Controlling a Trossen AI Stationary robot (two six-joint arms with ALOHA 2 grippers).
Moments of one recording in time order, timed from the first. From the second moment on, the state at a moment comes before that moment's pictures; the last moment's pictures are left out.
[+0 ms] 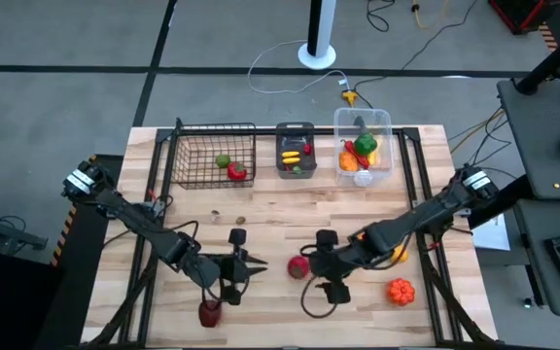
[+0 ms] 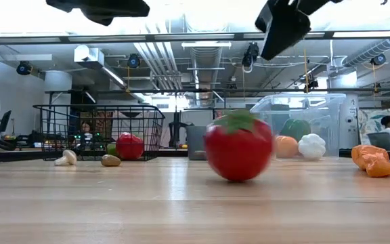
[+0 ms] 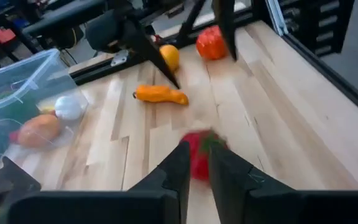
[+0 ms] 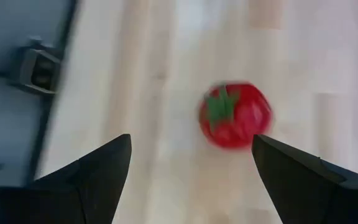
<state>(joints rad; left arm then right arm) -0.61 1.47 0.80 0.21 -0.61 0.03 0.45 1.67 1.27 -0.58 0.07 0.33</state>
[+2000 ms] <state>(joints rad) -0.60 1.48 0.46 0.36 -0.69 -0.41 0.25 1.99 1.28 0.06 0.21 -0.01</state>
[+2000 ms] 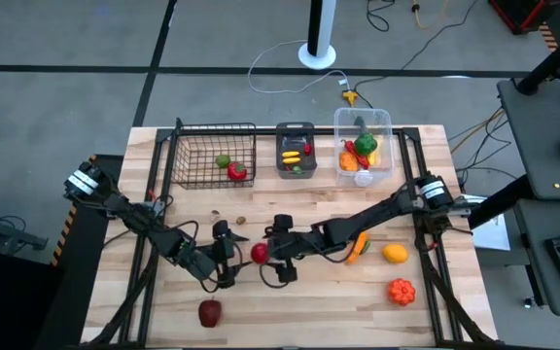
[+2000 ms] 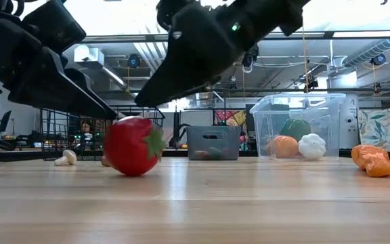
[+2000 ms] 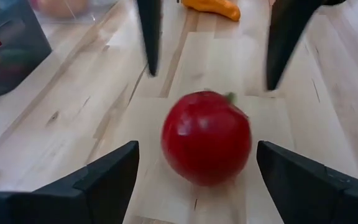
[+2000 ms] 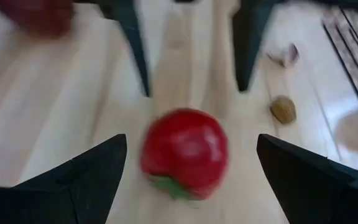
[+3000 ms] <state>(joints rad) -0.60 1.45 0.44 0.38 -0.69 -0.36 0.20 2.11 1.37 0.12 0.18 -0.06</state>
